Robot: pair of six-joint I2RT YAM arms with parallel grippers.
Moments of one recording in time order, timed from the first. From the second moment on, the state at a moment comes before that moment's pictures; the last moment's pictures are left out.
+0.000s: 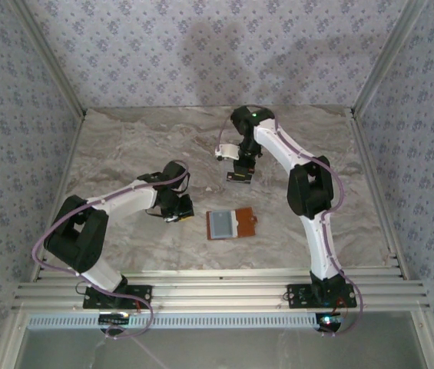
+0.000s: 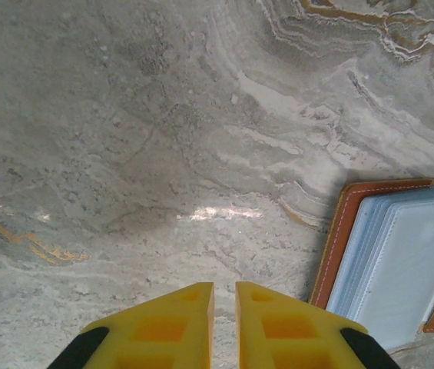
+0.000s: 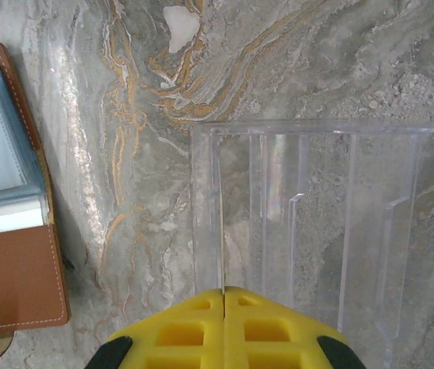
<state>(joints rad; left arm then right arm) -0.58 1.59 0.94 -0.63 0.24 -0.80 0.47 2.26 2.10 -1.33 -0.21 -0.99</state>
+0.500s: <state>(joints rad) -0.58 1.59 0.94 -0.63 0.24 -0.80 0.47 2.32 2.11 -1.31 -0.21 -1.00</state>
